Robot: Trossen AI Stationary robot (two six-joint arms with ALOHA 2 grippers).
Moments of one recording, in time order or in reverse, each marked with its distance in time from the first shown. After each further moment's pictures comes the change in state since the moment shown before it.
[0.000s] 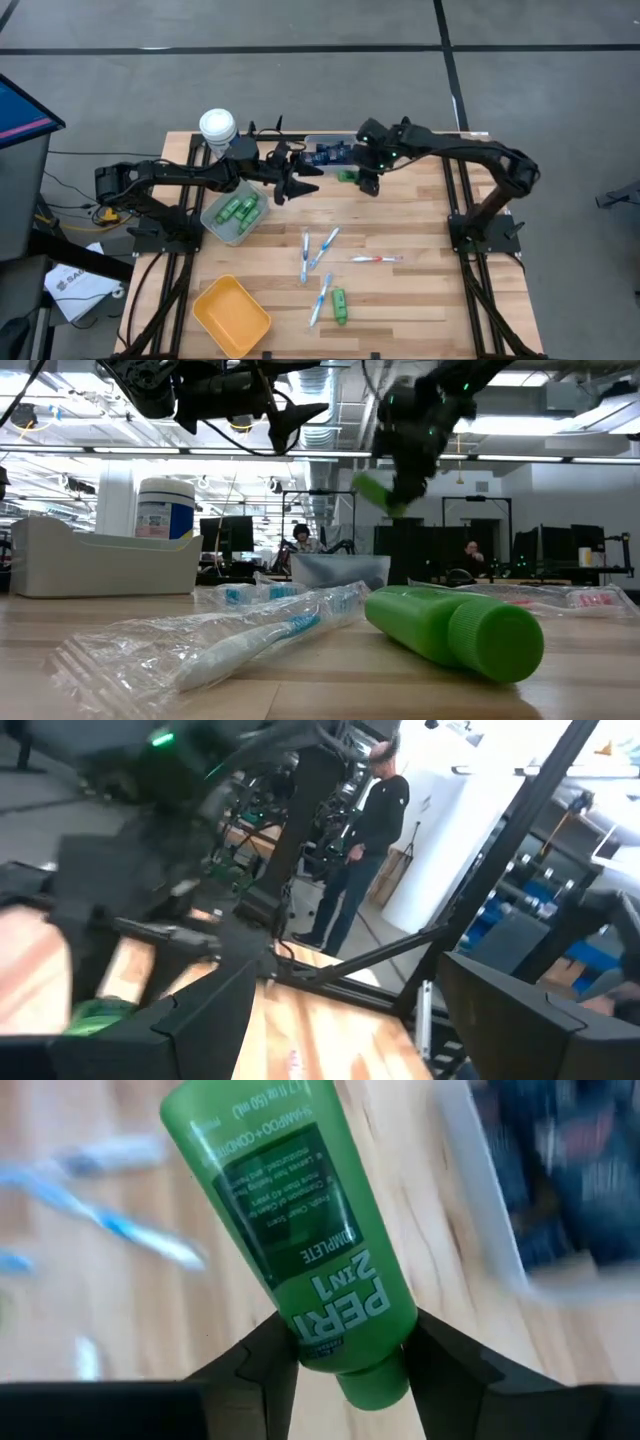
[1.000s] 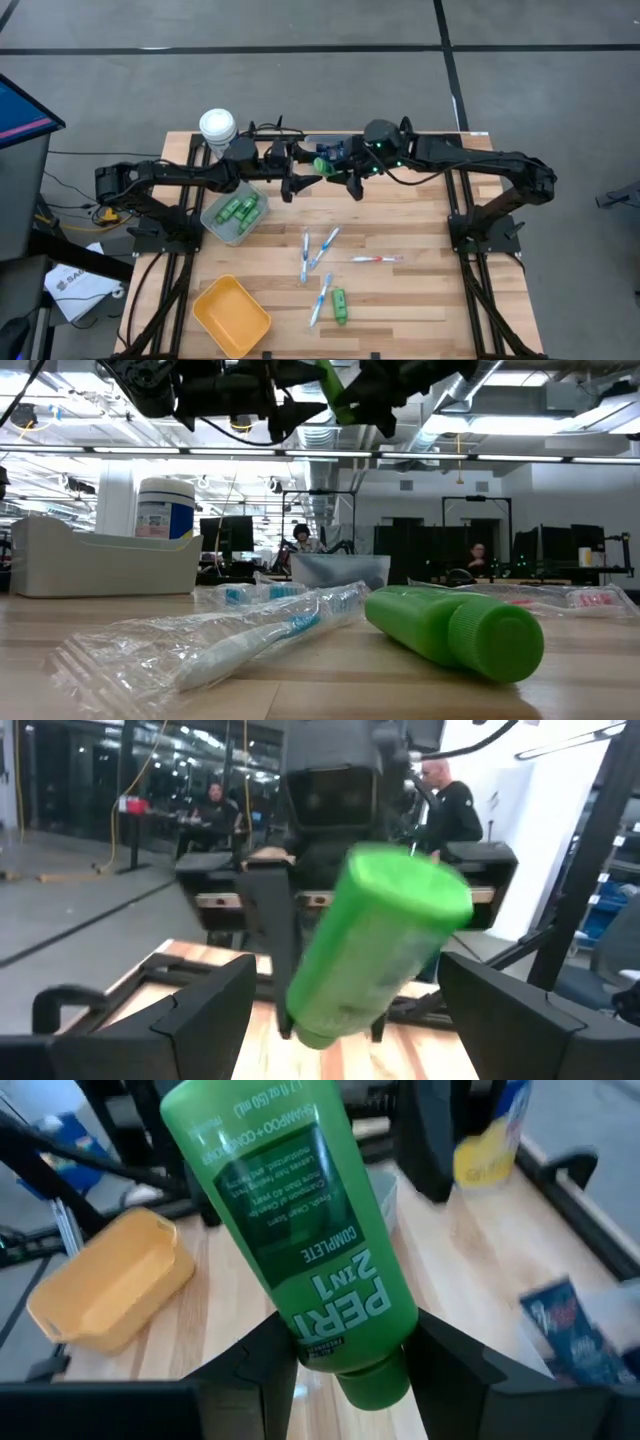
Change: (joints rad) left arm -0.011 0.000 0.000 0.039 -0.196 0.255; right arm 0.185 -0.145 0.004 0.453 0.002 0.310
